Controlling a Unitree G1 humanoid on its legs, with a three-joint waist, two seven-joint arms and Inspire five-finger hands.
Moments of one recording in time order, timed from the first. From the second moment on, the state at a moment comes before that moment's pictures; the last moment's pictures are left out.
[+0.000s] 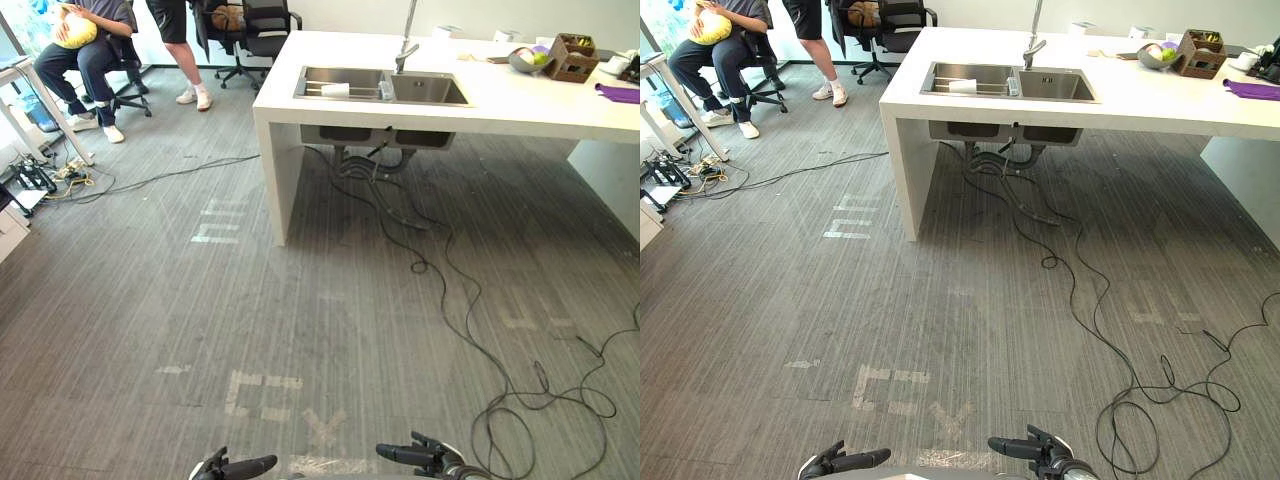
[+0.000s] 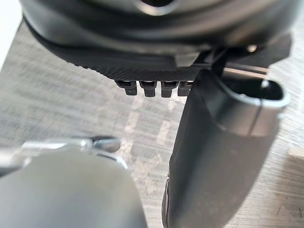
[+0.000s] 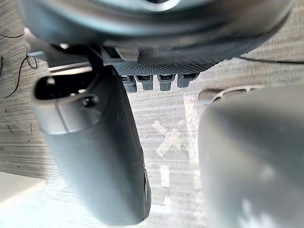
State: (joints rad) left arm 0.15 0.15 0.08 1.08 -0.17 -0.04 0.00; right arm 0.05 -0.13 -0.12 1.12 0.12 0.06 0.23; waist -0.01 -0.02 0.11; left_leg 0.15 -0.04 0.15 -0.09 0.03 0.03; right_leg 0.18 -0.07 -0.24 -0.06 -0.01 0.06
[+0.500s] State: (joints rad) left arm 0.17 0.13 0.11 1.08 -0.19 -0.06 0.07; right arm 0.07 -0.13 -0.12 1.13 0.25 0.10 0.29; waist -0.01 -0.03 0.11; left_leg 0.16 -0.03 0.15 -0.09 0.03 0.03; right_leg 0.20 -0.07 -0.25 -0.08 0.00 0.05
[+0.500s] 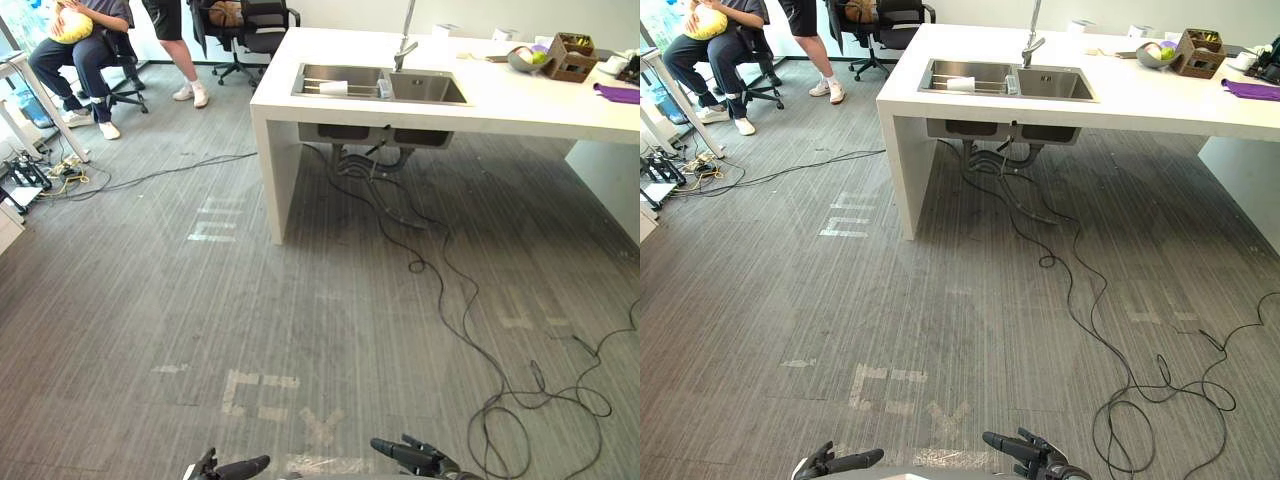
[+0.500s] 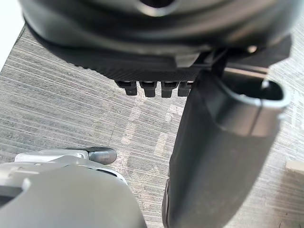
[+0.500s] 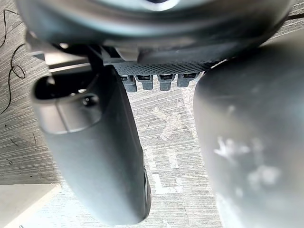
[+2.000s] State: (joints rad) left arm 0.19 0.01 -0.04 0.32 0.15 -0.29 0.33; right arm 0.09 -0.15 0.02 0.83 0.60 0.08 0.29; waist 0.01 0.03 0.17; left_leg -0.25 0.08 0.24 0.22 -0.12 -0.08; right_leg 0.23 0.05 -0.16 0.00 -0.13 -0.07
